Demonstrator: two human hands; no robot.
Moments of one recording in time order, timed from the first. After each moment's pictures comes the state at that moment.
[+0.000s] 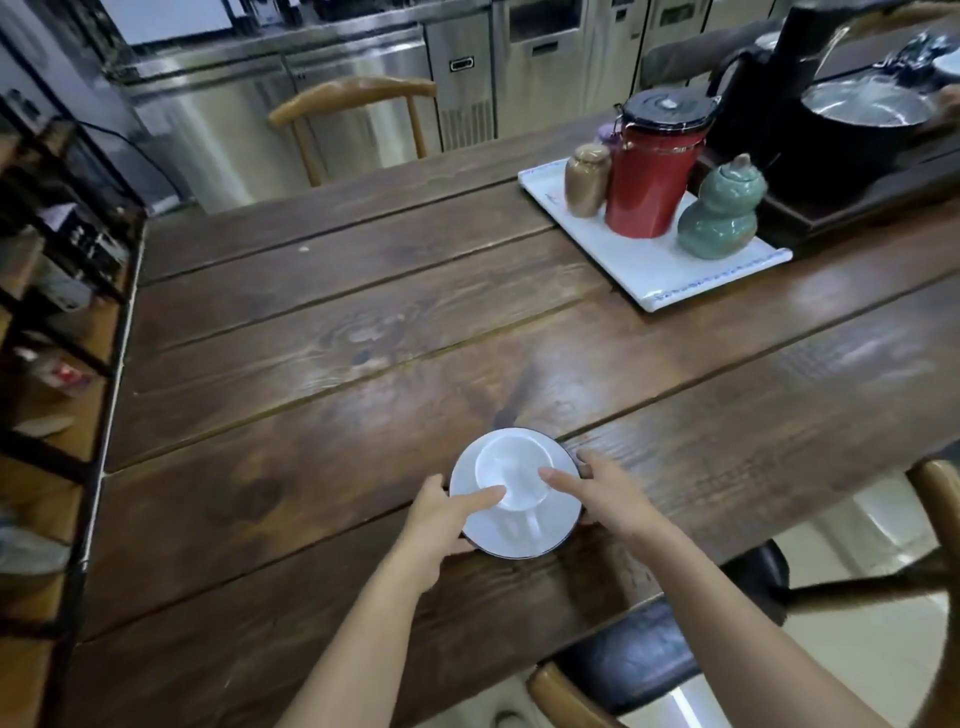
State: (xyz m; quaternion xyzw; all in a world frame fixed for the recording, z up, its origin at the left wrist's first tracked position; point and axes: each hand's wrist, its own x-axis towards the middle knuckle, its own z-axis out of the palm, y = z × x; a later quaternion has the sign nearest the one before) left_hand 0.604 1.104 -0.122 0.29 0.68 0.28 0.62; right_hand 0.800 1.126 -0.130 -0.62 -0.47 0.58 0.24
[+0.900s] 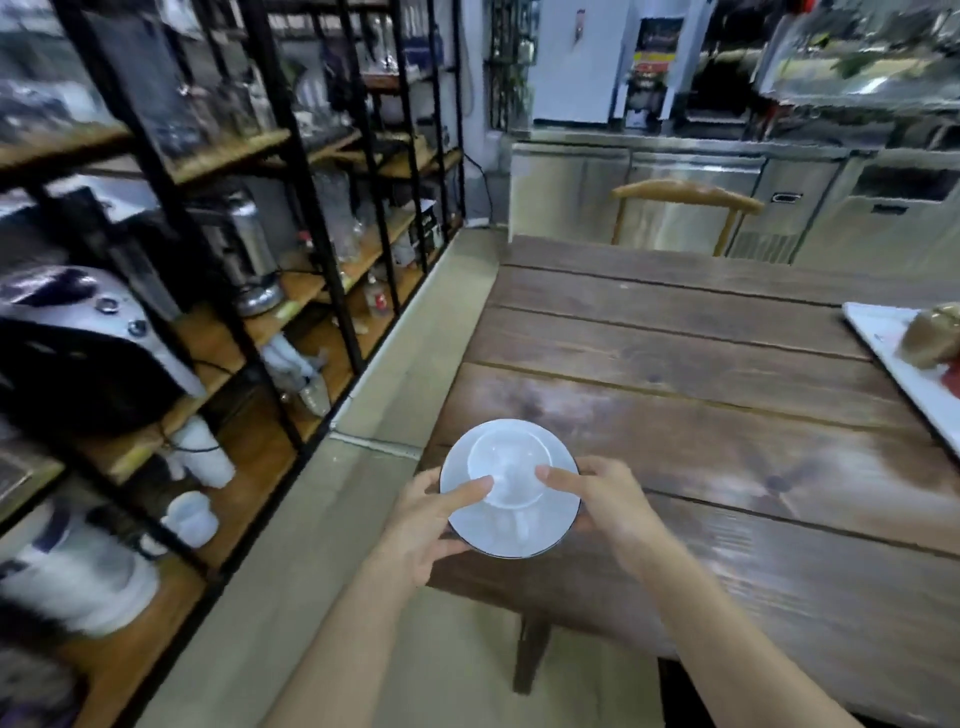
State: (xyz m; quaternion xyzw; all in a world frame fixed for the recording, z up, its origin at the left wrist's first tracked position) left_hand 0.408 0.854 -0.043 0.12 0.64 0.59 0.49; right_hand 0.556 0.983 -0.031 -0.41 -0.60 0.66 0.18
